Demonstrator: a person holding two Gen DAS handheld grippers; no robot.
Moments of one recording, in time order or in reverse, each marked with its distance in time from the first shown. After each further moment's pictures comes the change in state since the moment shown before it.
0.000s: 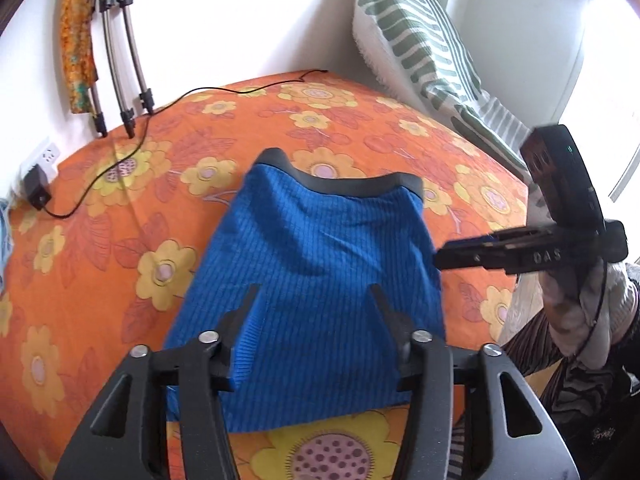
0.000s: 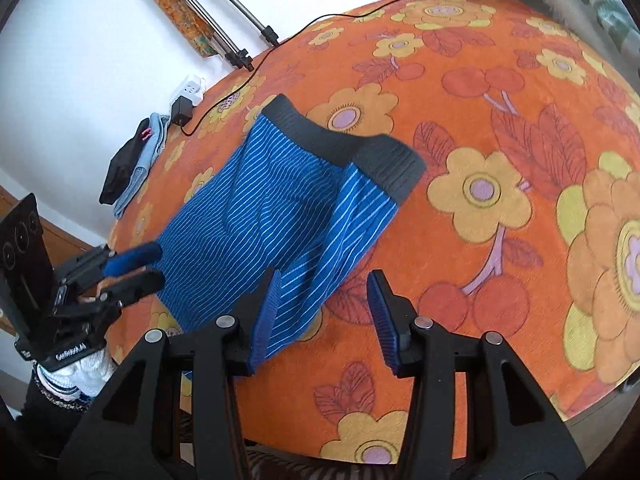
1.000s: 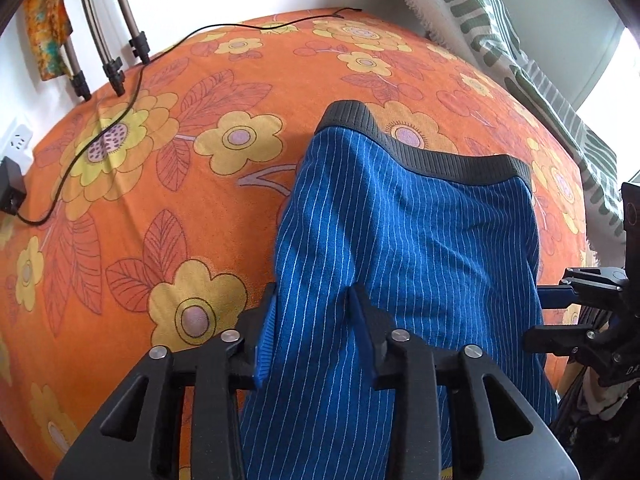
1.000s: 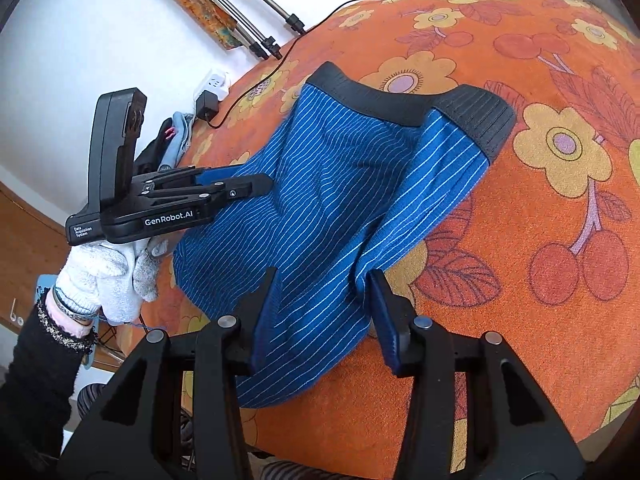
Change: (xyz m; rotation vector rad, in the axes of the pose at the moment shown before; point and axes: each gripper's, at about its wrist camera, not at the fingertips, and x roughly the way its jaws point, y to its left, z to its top) left arm 0.080 0.055 0.028 0.006 0.214 0.012; right arm 0.032 0.039 -0.009 -0.029 -0.044 0.078
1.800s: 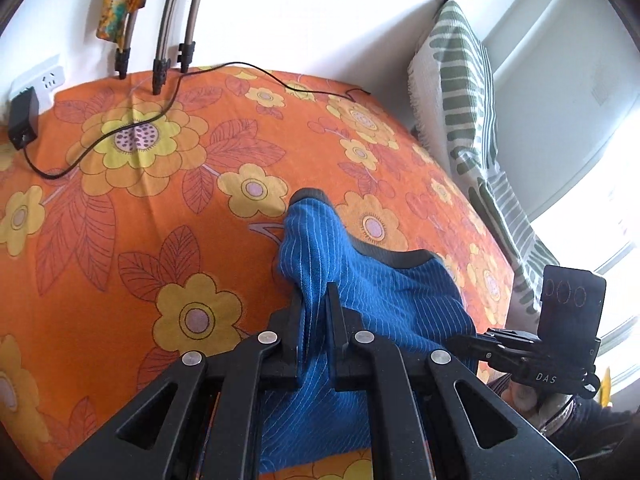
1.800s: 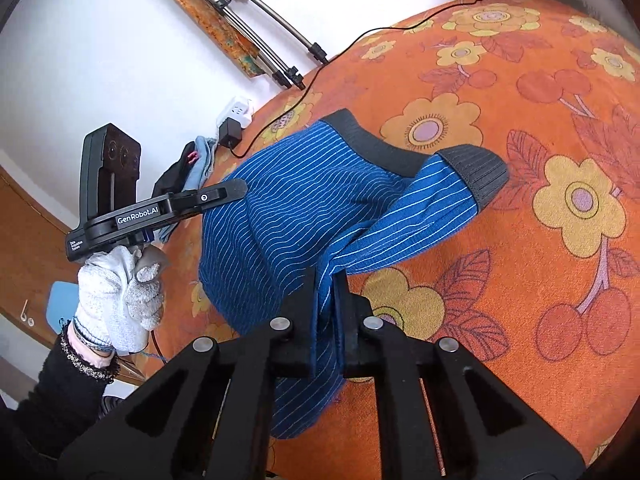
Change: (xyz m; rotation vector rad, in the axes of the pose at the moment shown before) left arm -0.057 0.033 -0.002 -0.284 -0.218 -0.232; right arm -0.019 0.003 0.020 -0.004 -0.106 0.093
